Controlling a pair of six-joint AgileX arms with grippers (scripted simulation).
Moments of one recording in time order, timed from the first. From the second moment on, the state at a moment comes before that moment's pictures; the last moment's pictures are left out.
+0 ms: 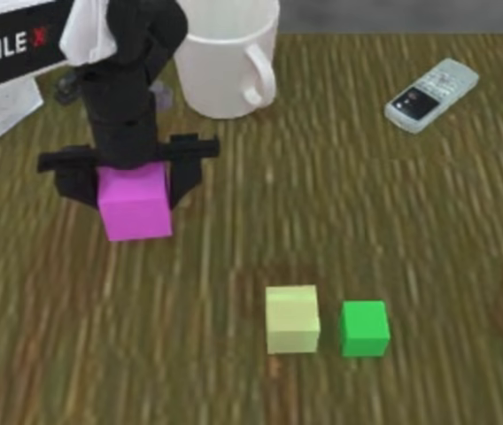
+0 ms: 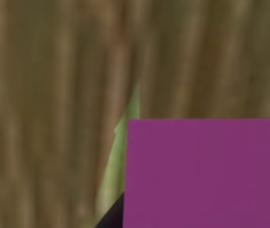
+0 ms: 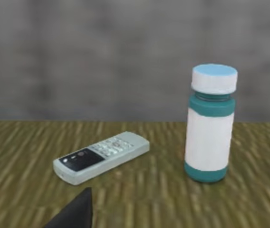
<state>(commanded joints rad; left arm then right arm) -0.41 2.10 1.67 -1.14 0.00 -0.49 0.01 0.00 0.00 0.00 0.00 0.00</state>
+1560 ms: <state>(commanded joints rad) -0.66 1.91 1.19 -0.85 0.00 -0.65 0.01 0.00 0.00 0.00 0.00 0.00</state>
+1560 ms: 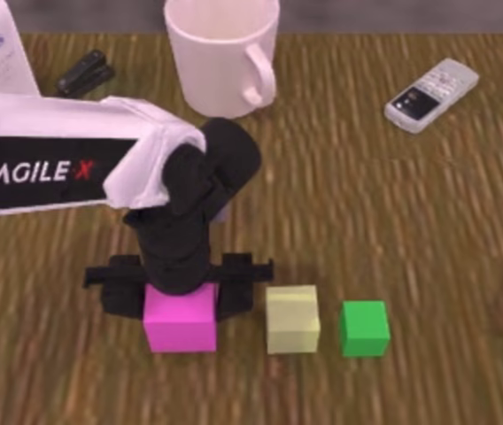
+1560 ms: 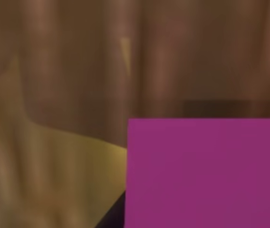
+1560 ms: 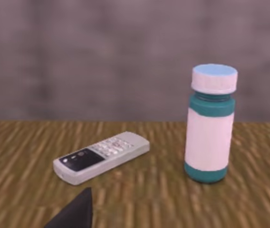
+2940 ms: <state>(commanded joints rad) -0.66 1.91 1.19 -0.85 0.00 -0.65 0.01 0.00 0.00 0.00 0.00 0.00</state>
